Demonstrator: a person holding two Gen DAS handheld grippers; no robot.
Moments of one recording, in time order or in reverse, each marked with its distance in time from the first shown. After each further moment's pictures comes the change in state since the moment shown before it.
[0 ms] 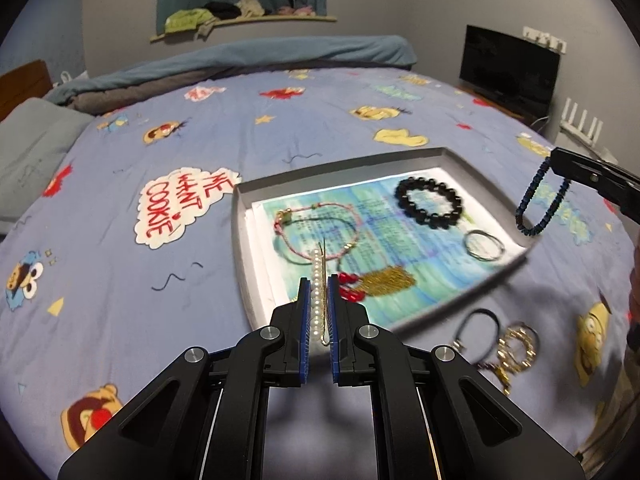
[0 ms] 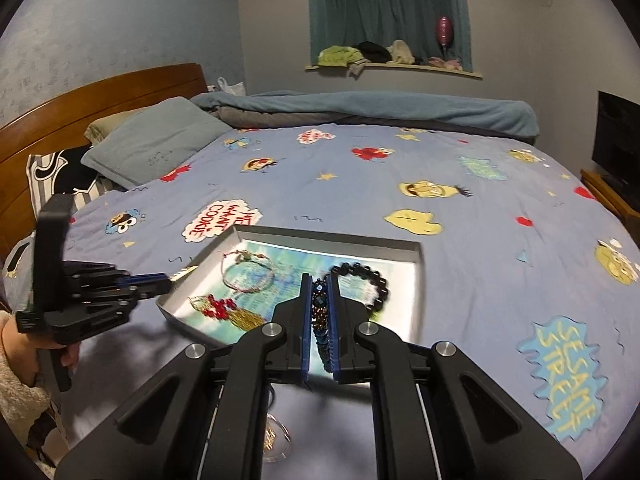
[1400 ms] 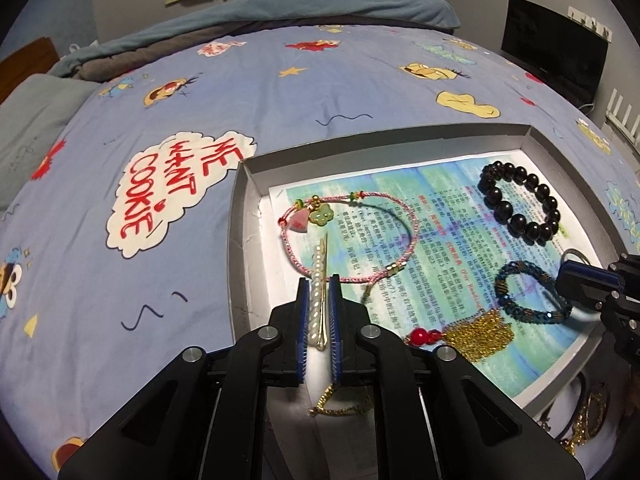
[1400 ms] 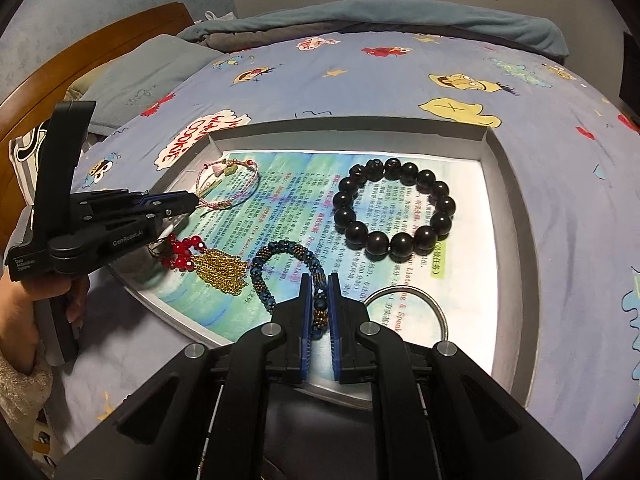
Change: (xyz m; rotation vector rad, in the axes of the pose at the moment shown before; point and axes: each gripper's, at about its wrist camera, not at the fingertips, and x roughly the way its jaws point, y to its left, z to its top) left arm 0.092 0.019 0.023 -0.041 0.138 0.089; right arm 0.099 -0.003 -0.044 0.082 0.275 0.036
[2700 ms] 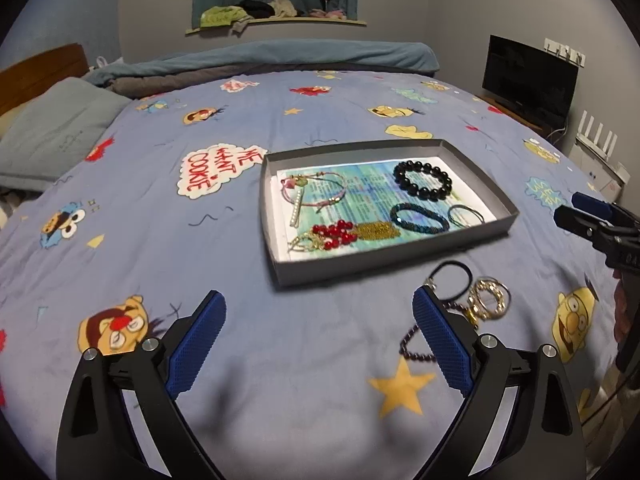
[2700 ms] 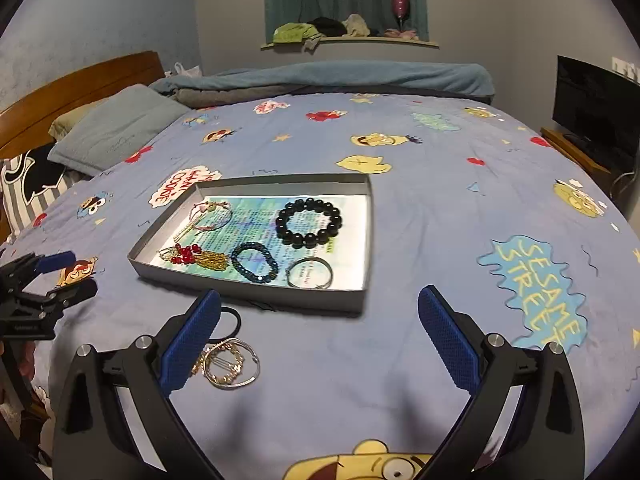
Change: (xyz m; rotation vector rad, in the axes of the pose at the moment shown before) left arm -0.155 -0.026 -0.100 -0.046 -0.154 -0.016; right arm -0.136 -0.010 -0.056 0.048 -0.212 -0.190
